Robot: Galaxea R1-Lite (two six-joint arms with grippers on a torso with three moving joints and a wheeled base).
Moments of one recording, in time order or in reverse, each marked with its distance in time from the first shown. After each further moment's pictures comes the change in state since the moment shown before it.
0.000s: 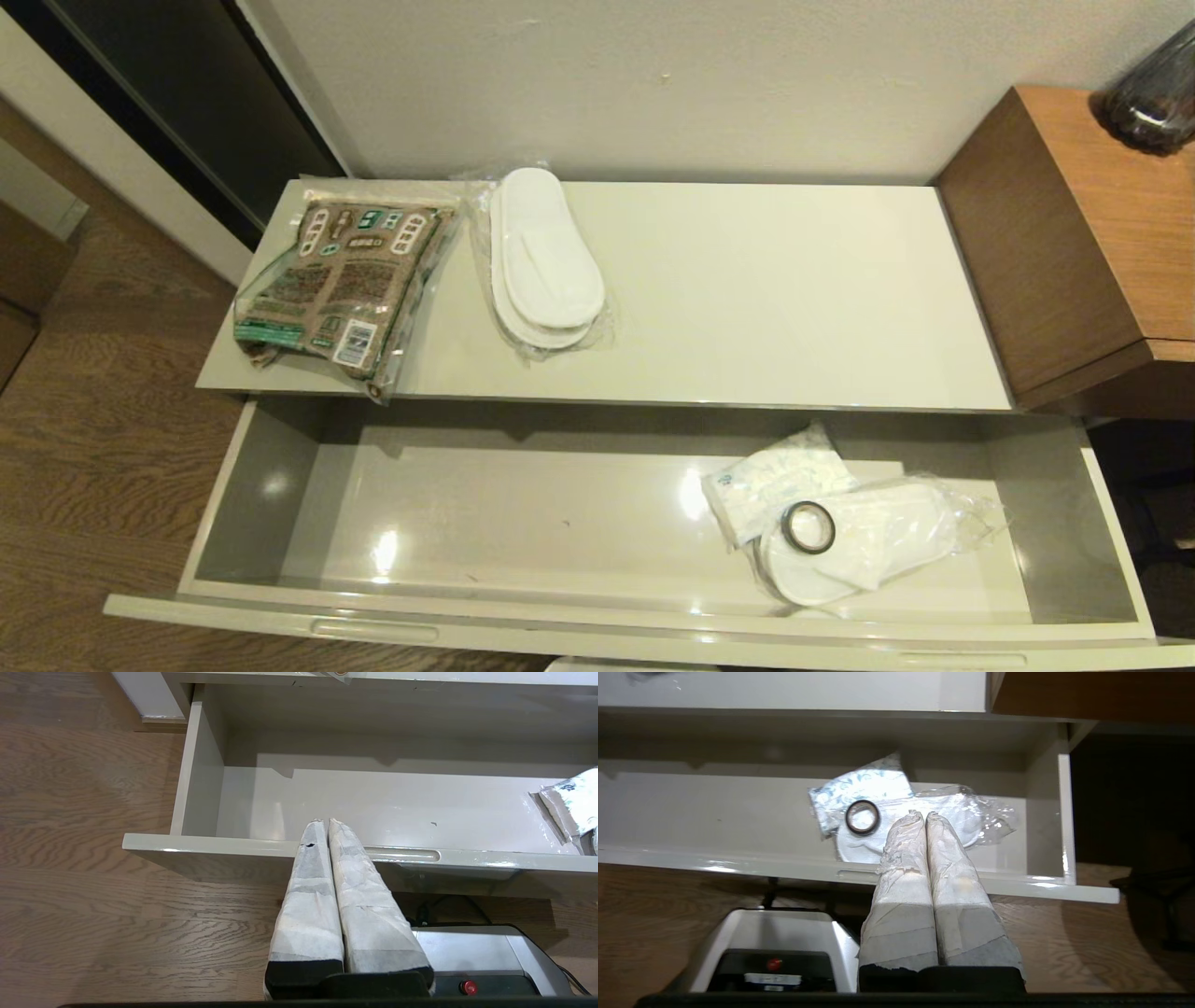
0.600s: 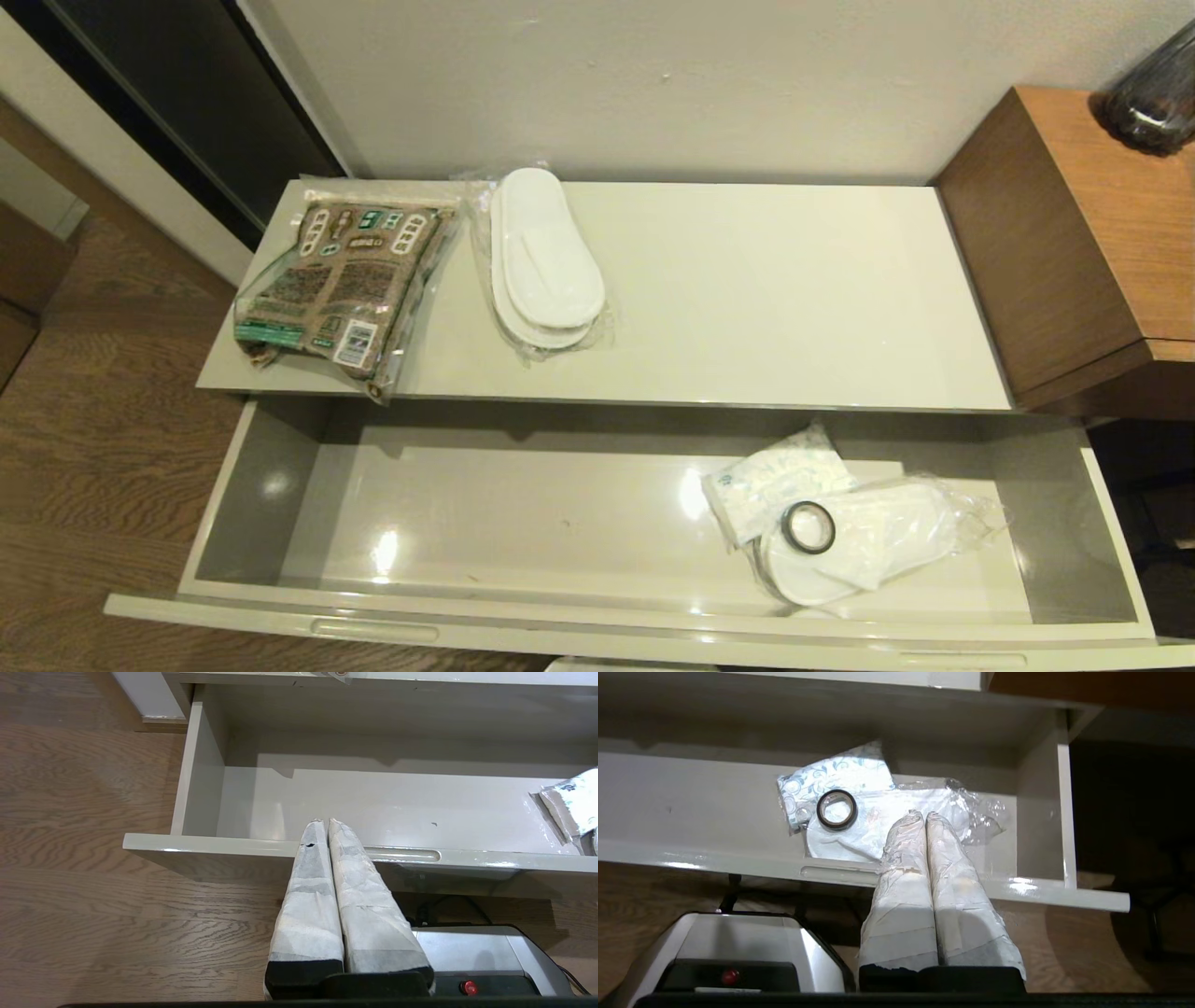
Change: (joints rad) left arm -0.001 0.000 0.000 0.000 0.000 0.000; right arm 0.000 -0.003 0.340 -0.366 -0.030 -0.064
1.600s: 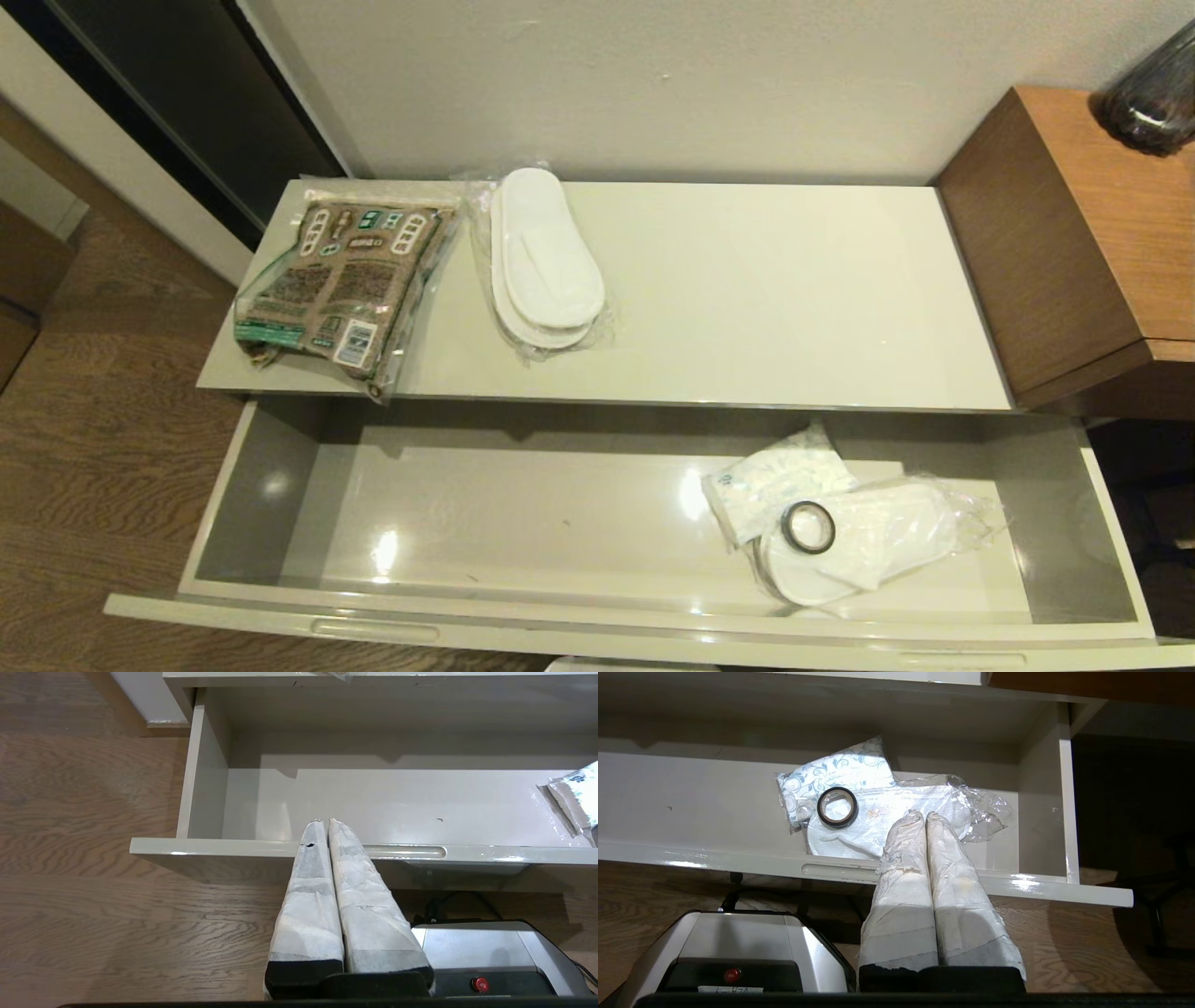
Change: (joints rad) left arm 0.001 0.000 -0.002 0.003 0.001 0.036; right arm 0.000 0.000 0.009 0.001 -0.001 0.015
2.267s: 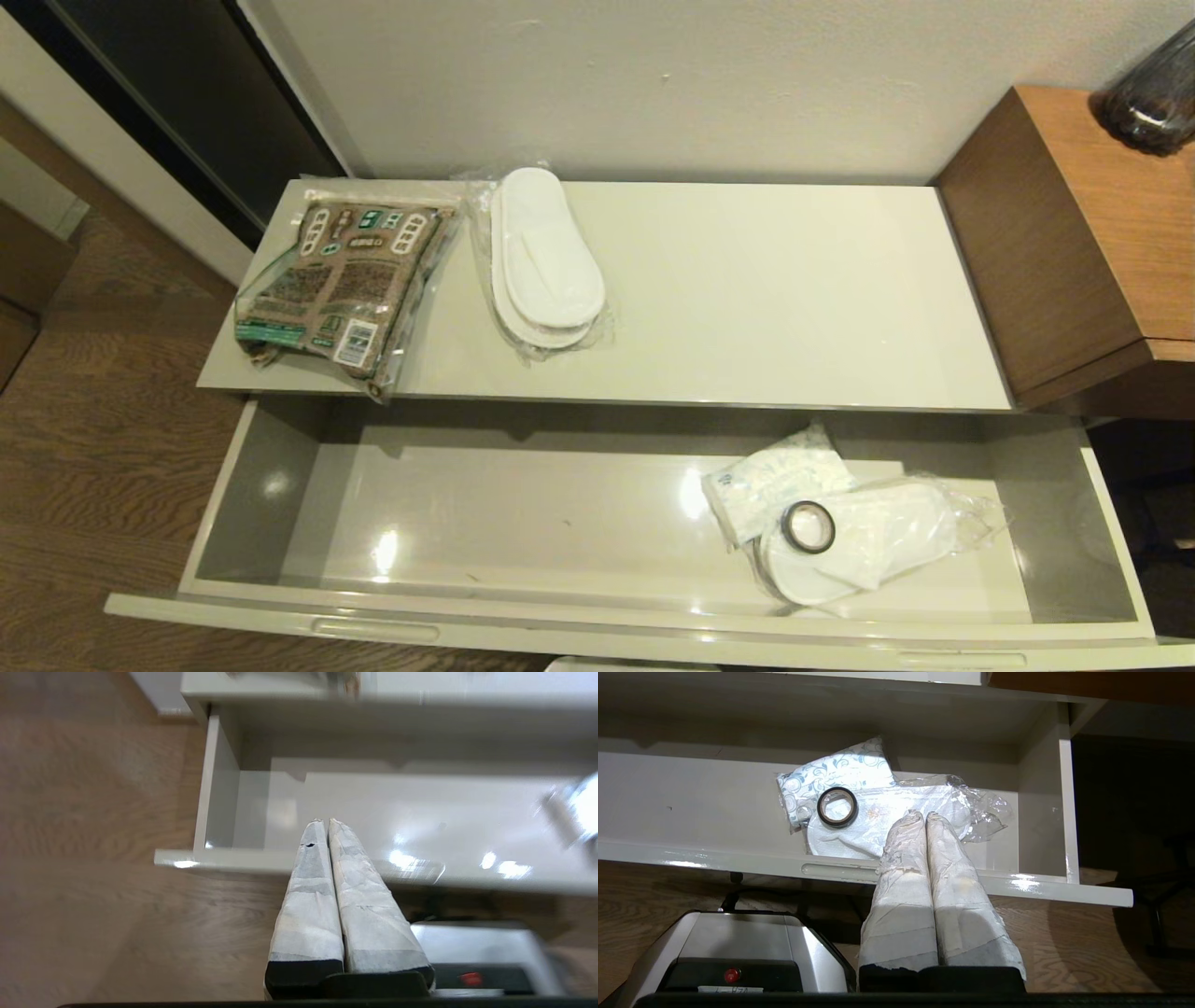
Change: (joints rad) left arm 0.007 0.267 -0.322 0.140 0.030 -0.035; right arm 0.000 0.000 0.000 0.000 0.000 0.000
